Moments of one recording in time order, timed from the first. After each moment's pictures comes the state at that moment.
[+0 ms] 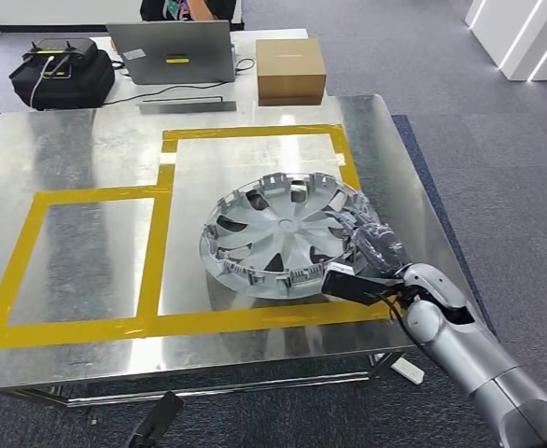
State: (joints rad) left arm -0.13 -0.19 0.63 -0.20 -1.10 0.22 -0.33; right arm -0.54 -0.23 0.61 -1.14 0.60 -0.07 -0.22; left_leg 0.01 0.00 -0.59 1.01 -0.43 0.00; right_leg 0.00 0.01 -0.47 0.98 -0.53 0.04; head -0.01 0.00
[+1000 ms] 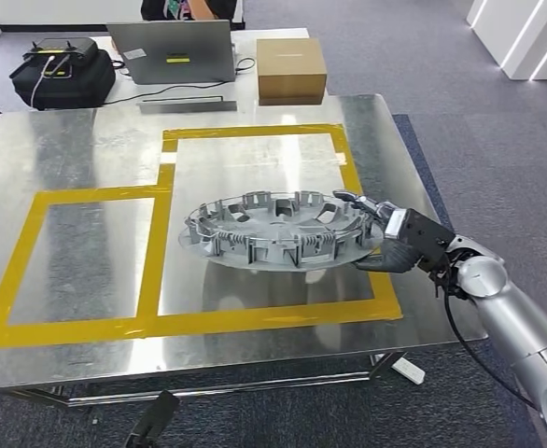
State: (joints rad) left arm -0.12 -0.18 0.64 -0.20 -1.06 0.21 -0.33; right arm -0.65 -0.36 0.61 -1.19 -0.07 0.35 -0.31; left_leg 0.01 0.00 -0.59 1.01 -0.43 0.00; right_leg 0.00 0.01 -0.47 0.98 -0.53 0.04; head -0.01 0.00
